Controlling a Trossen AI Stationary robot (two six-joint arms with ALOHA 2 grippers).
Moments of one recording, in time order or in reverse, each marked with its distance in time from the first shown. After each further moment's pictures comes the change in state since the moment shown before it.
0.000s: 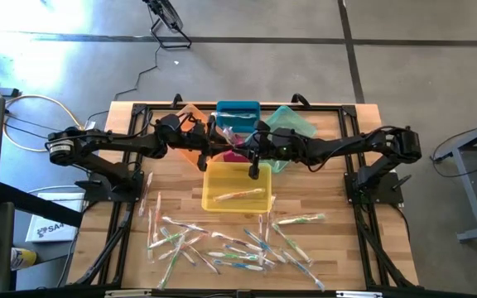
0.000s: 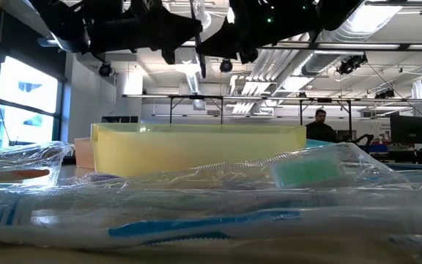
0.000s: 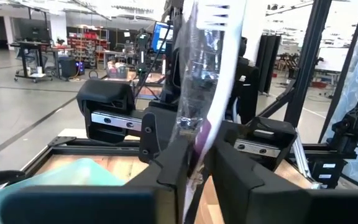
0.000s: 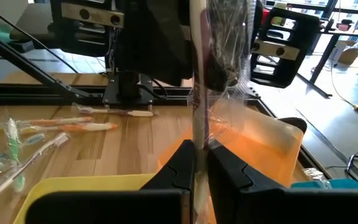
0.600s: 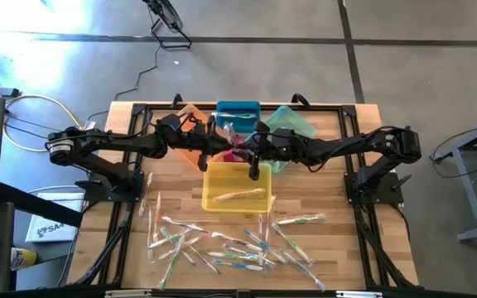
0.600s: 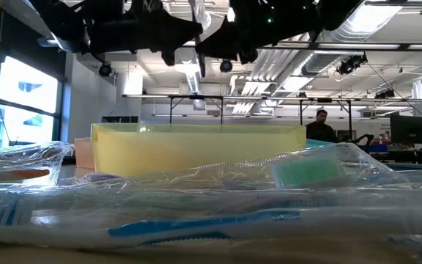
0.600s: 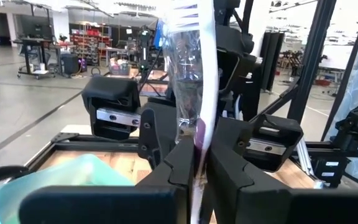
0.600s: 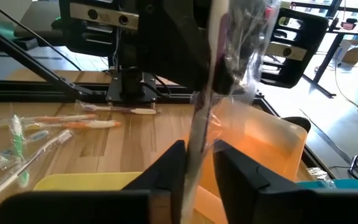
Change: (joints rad) left arm 0.000 0.001 0.000 -0.018 -0.007 0.000; right arm 0.002 0.000 0.000 -0.008 -0.008 -0.005
